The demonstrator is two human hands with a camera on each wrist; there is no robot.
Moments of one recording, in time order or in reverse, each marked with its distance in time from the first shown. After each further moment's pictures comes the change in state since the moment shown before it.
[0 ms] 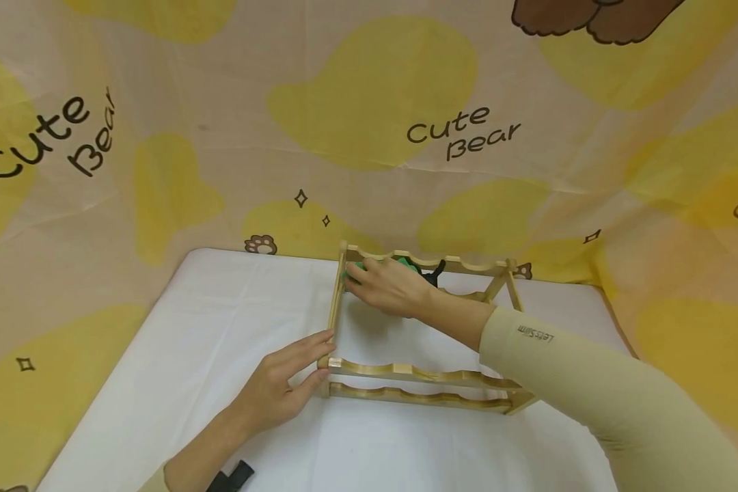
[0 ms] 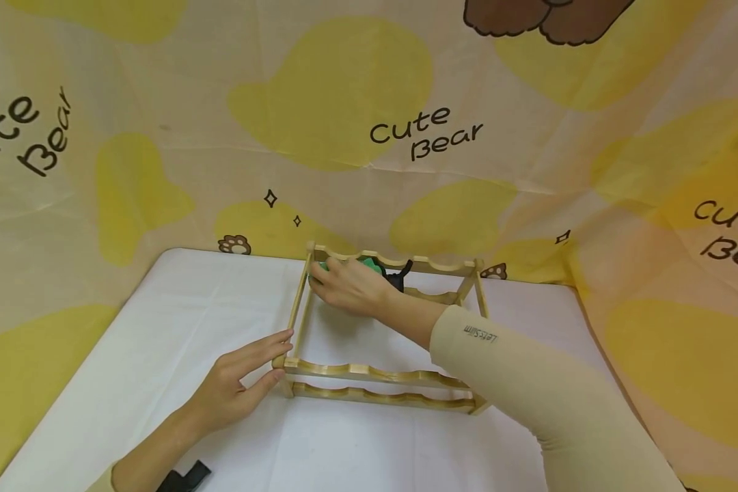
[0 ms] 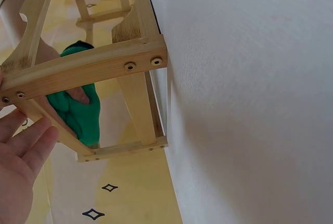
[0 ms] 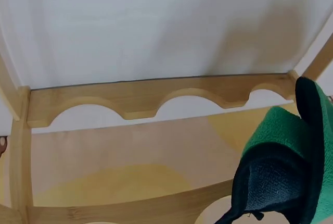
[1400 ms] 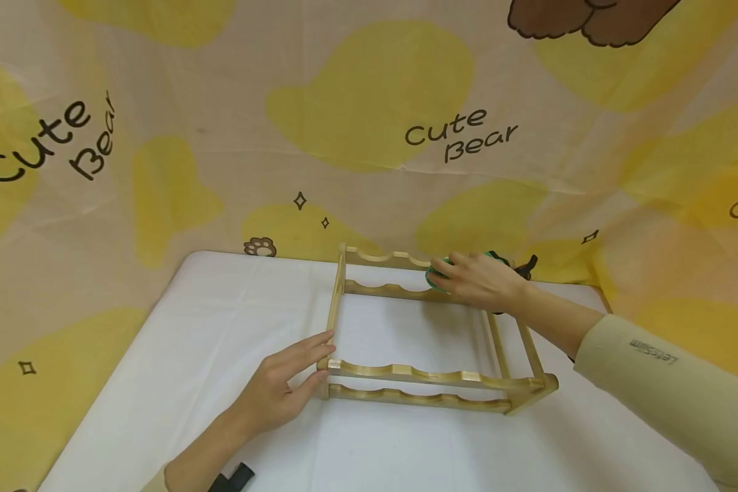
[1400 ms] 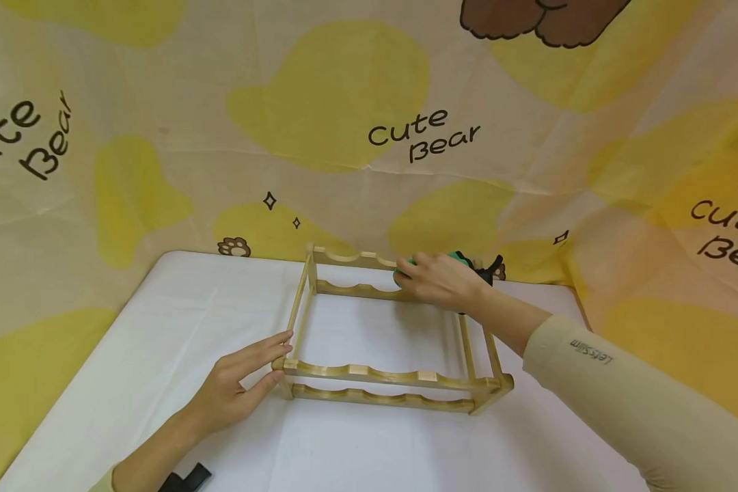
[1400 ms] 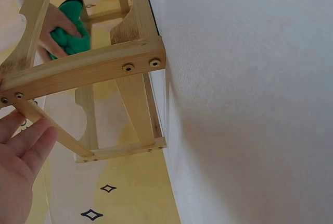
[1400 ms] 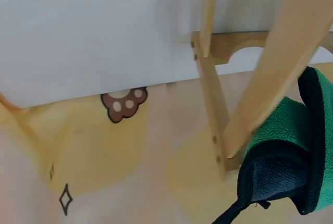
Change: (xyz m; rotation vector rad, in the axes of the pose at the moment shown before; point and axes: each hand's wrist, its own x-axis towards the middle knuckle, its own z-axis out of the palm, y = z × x) left_hand 0.000 0.000 0.002 -0.017 0.018 0.032; right_hand -0.127 0.052 -0.001 0.082 -0.151 -0.020
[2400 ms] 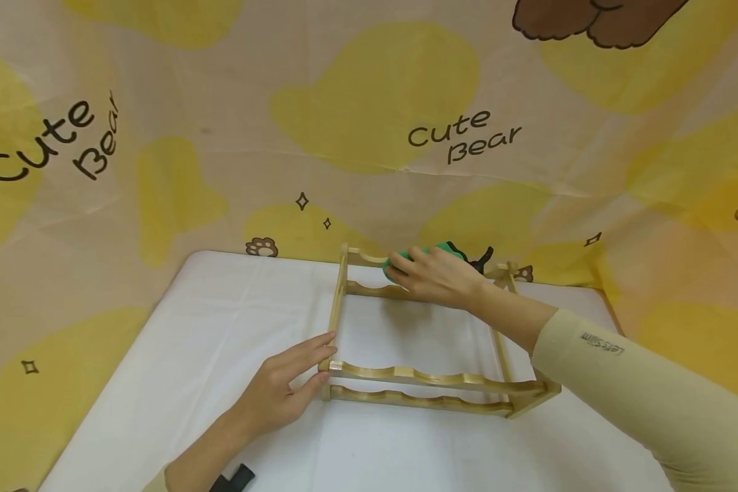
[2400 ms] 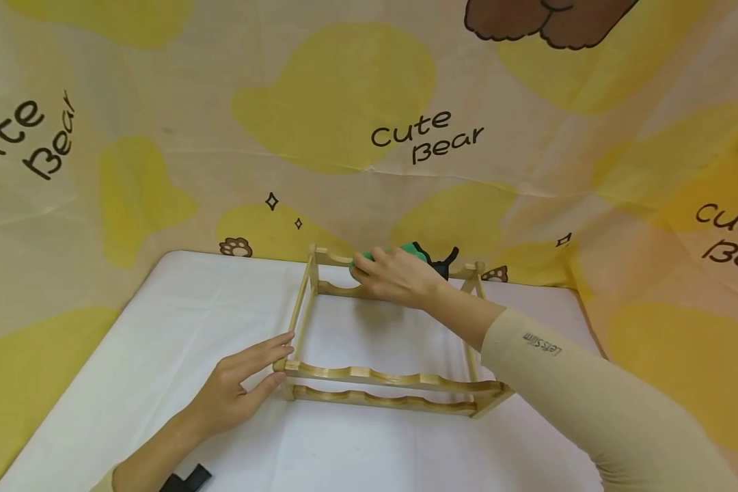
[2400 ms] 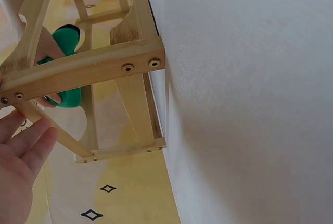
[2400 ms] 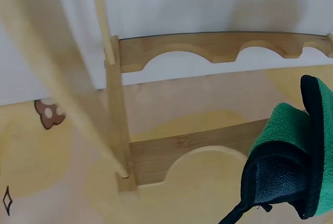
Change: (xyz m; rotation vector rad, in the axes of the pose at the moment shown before) left_hand 0.000 0.002 -0.001 0.006 -0.005 -0.020; right_hand 0.065 -0.012 -0.017 -0.135 0.099 0.004
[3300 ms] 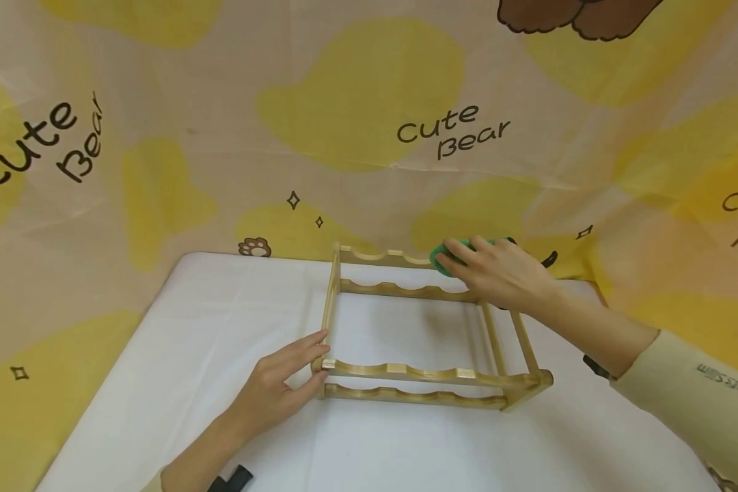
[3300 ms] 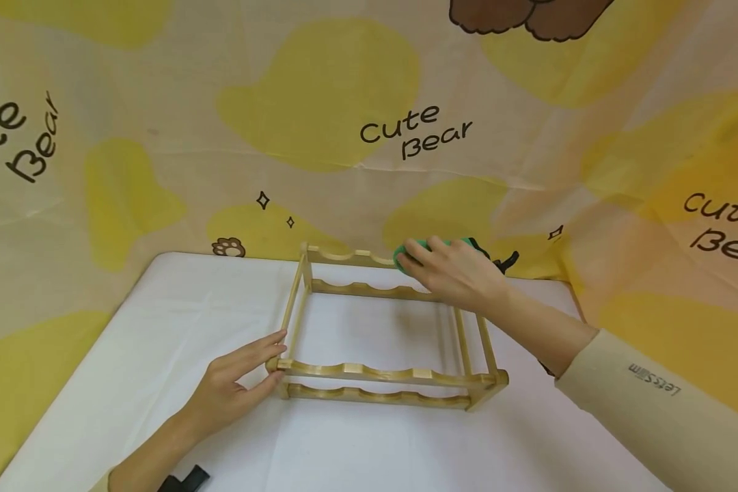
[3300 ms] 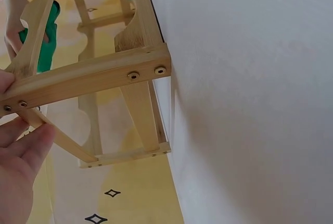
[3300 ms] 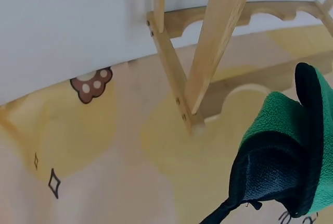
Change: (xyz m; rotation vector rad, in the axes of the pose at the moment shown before) left_hand 0.004 -0.001 0.005 0.013 0.052 0.064; right_hand -0.087 0.022 -0.042 0.162 -0.081 0.174
